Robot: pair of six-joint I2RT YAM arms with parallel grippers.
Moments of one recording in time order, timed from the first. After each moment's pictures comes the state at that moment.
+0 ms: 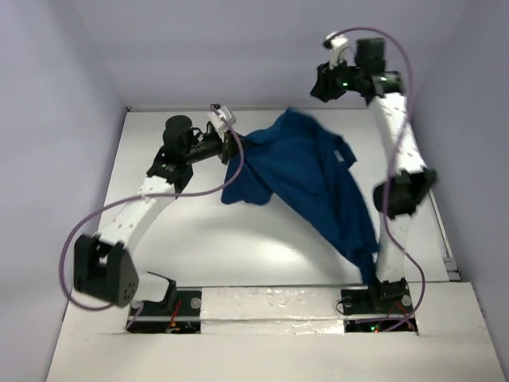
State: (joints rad) left arm -0.35 1.31 1.09 0.16 0.74 0.07; right arm 0.16 2.04 2.42 -0.84 -0.55 -0.27
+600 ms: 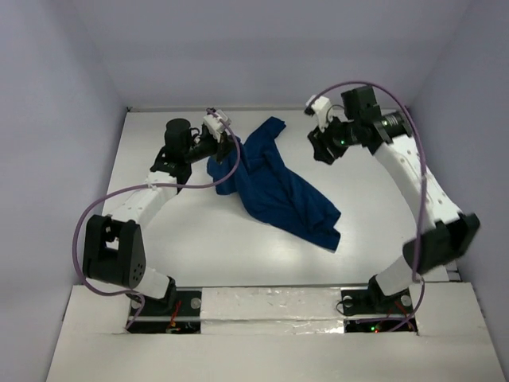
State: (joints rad) left arm -0.26 1.47 1.04 0.21 0.66 0.17; right arm 0.30 1.64 1.77 -0.99 -0.32 -0.49
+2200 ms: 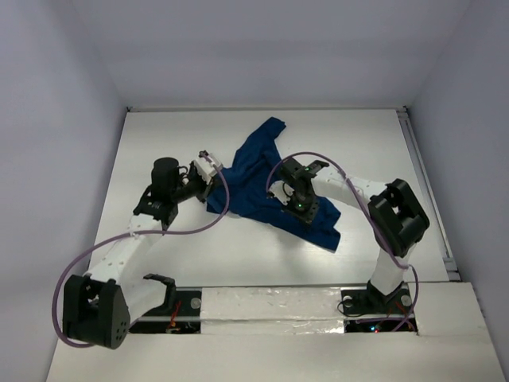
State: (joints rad) left arm -0.24 1.09 0.68 0.01 0.57 0.37; right arm 0.68 1.81 1.27 -0.95 -0.08 -0.36
